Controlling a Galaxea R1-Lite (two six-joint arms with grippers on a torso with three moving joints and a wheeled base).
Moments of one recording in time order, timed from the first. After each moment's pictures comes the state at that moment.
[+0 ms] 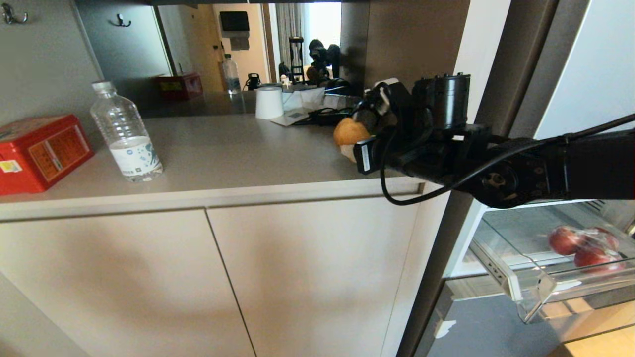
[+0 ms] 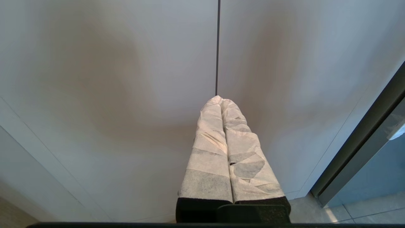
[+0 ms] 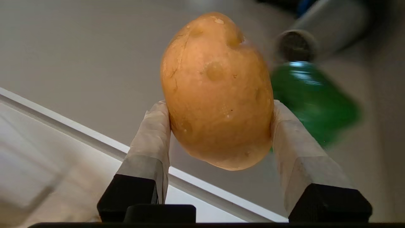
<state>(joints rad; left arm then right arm) 0.00 0.00 -0.02 0.05 0.00 0.01 0.58 1.99 -1.58 -0.30 -0.12 -0.09</state>
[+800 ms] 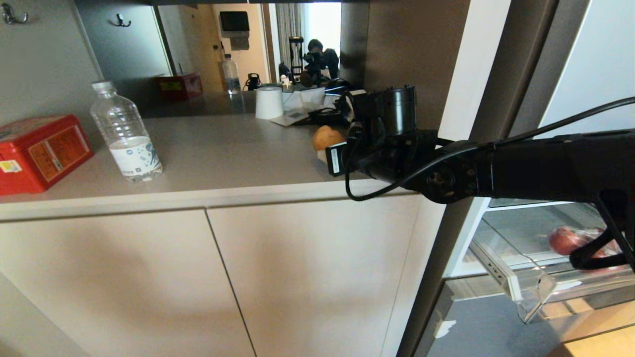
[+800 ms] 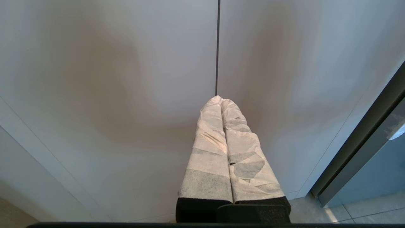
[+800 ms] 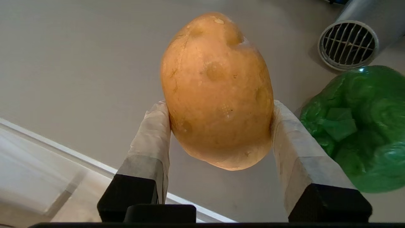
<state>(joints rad) 0.00 0.00 -0.02 0.05 0.00 0.01 0.64 2.16 -1.82 -0.19 -0.18 -0.01</state>
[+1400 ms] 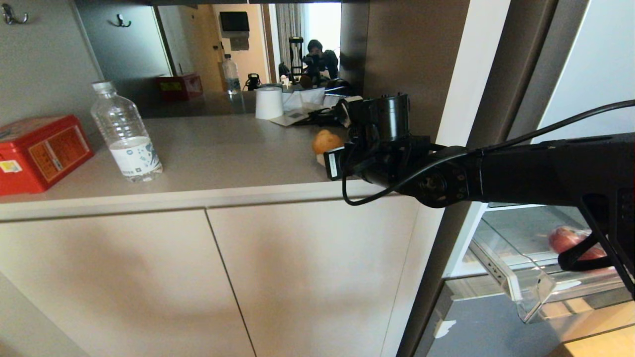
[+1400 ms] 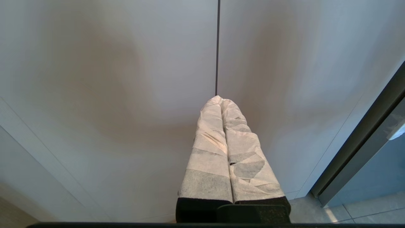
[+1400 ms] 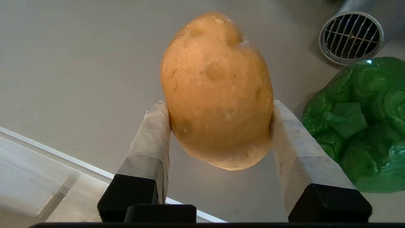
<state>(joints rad) 0.00 0.00 -0.02 0.05 0.00 0.01 0.64 2.19 -1.83 -0.19 -0.20 -0.01</state>
